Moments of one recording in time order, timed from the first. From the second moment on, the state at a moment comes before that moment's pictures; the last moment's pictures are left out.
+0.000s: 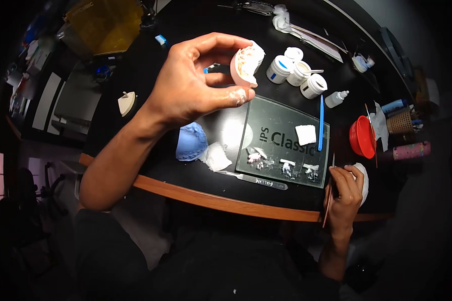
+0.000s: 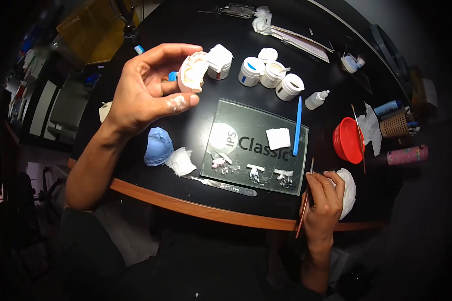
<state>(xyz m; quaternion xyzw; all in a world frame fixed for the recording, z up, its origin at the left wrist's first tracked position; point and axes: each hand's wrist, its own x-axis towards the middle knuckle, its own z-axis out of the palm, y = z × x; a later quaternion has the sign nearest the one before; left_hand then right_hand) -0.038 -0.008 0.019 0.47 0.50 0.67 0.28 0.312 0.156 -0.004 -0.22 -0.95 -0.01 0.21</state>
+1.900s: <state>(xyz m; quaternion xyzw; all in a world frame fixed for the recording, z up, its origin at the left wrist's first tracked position) -0.029 -0.049 0.044 0.52 0.56 0.61 0.19 0.265 0.073 -0.005 -0.18 -0.94 0.19 0.24</state>
